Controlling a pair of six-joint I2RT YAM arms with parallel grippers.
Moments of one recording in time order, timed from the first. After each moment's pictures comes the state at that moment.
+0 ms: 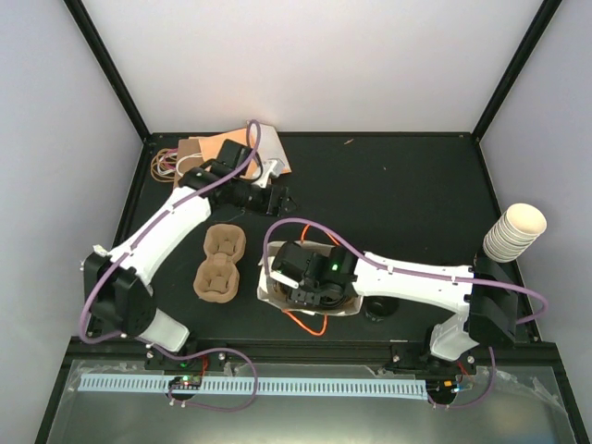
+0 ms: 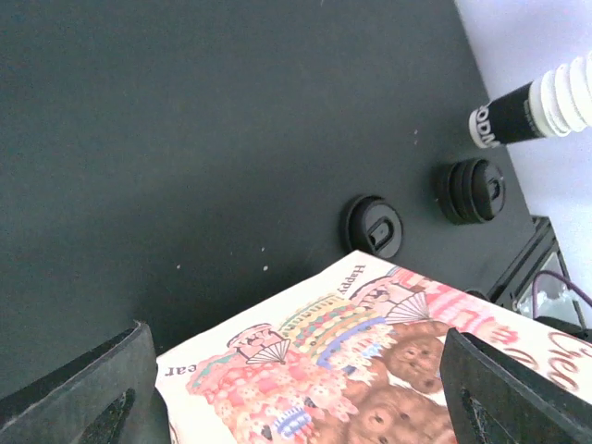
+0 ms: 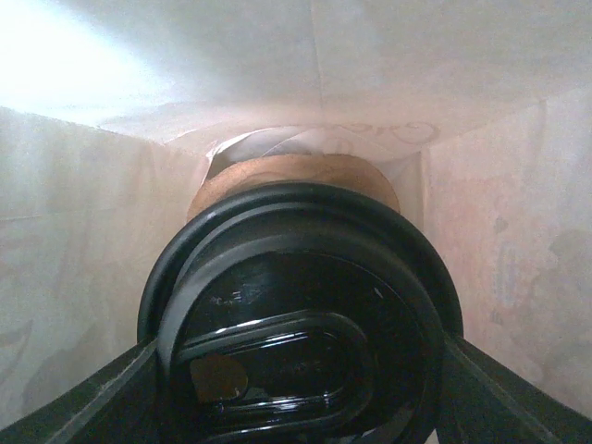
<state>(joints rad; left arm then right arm) -0.46 1.53 1.37 -0.79 0.56 -0.30 1.24 1.54 1.20 -0.79 0.24 -0.23</state>
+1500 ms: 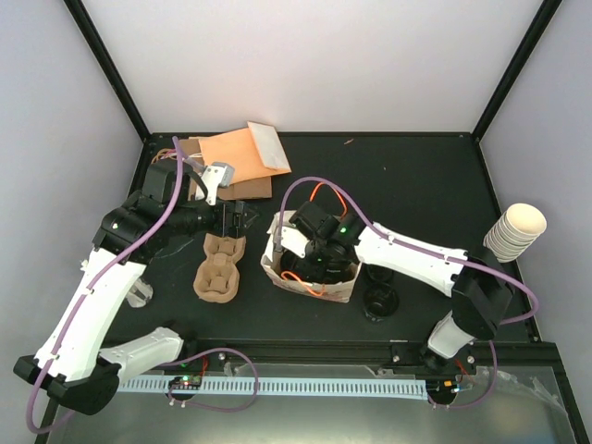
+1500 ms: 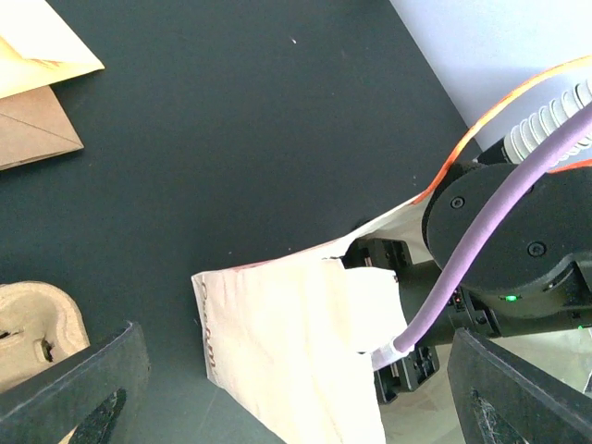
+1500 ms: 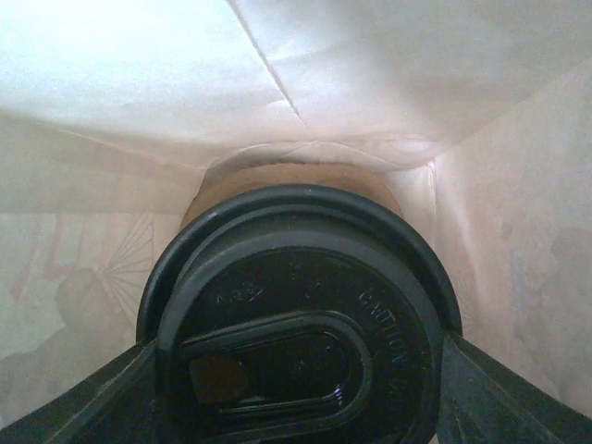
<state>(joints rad) -0.44 1.03 1.39 -1.02 0.35 -0.31 0.95 1.61 1.24 -0.74 -0.11 -0.31</state>
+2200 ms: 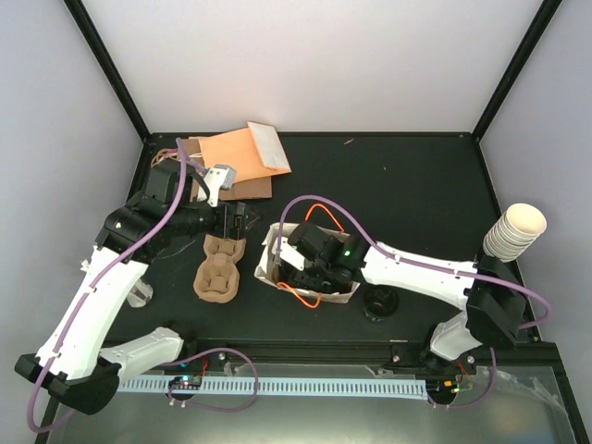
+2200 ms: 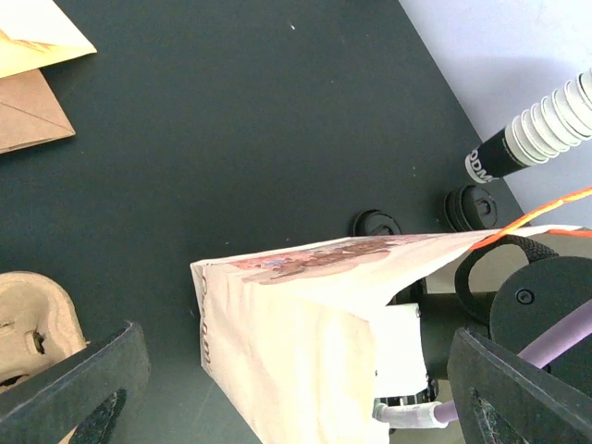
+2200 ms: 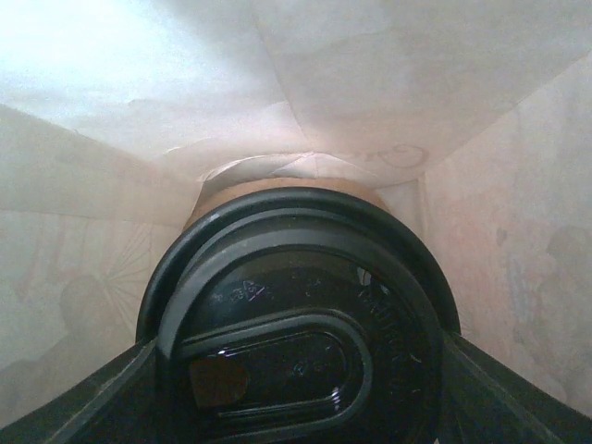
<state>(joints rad) -0.44 1.03 1.37 -1.02 0.37 -0.31 1.07 1.52 1.10 -0.58 0.07 -0.25</state>
